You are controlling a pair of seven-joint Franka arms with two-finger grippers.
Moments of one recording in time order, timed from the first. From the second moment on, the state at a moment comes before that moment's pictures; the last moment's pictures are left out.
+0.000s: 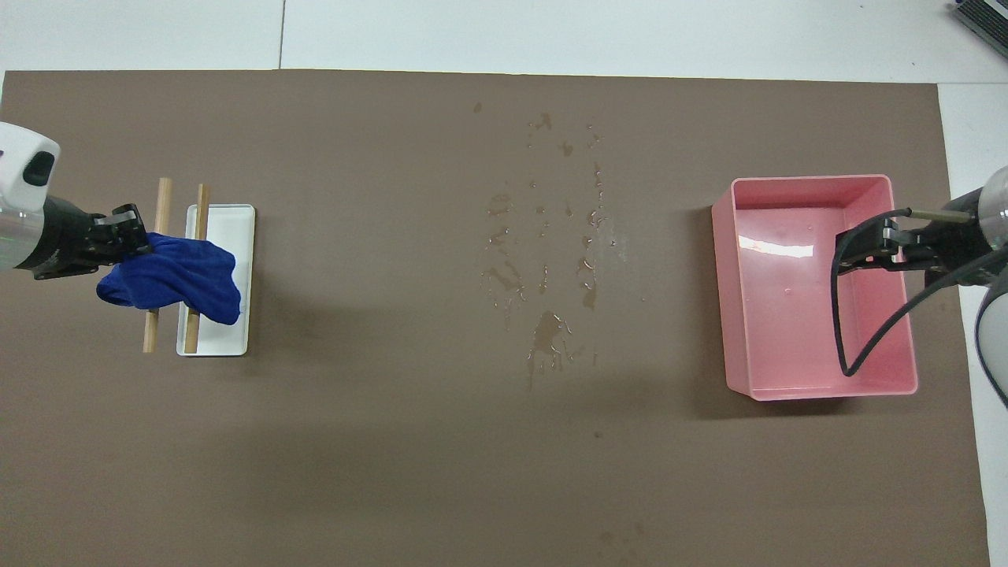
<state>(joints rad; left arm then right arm) 0.08 0.00 -0.07 -1.85 -0.17 1.91 -0.44 -0.02 -0.02 0.07 -1.62 -0.02 1.55 0.23</state>
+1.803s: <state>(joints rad) -0.05 -0.04 -0.41 -1.79 -0.65 2.24 -2.23 0.33 0.09 0.19 -1.59 0.39 2.13 1.71</state>
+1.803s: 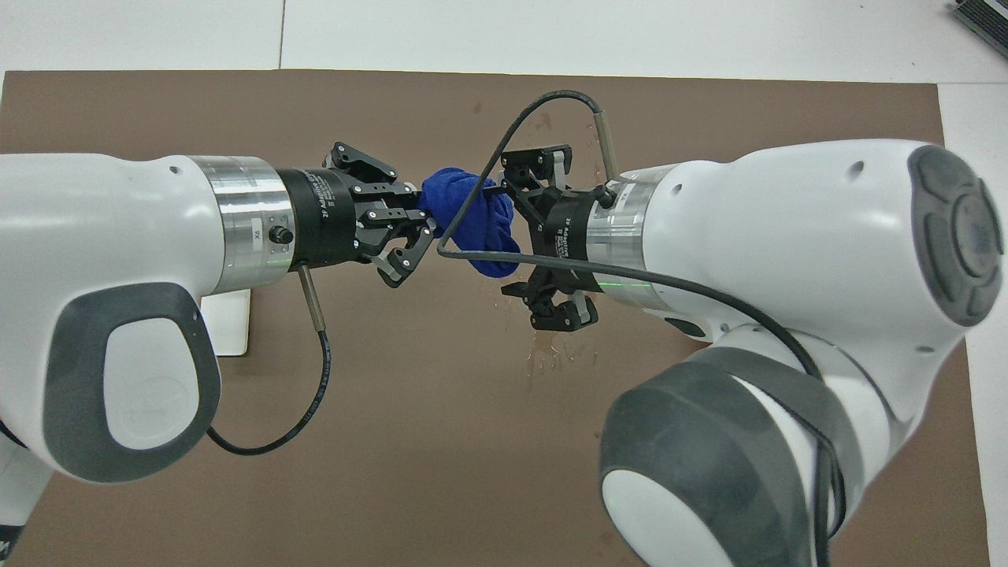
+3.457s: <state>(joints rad) -0.06 -0.12 -0.39 -1.80 -0.64 2.17 -2.23 0.37 0.12 0.18 -1.60 0.26 2.11 1.73</state>
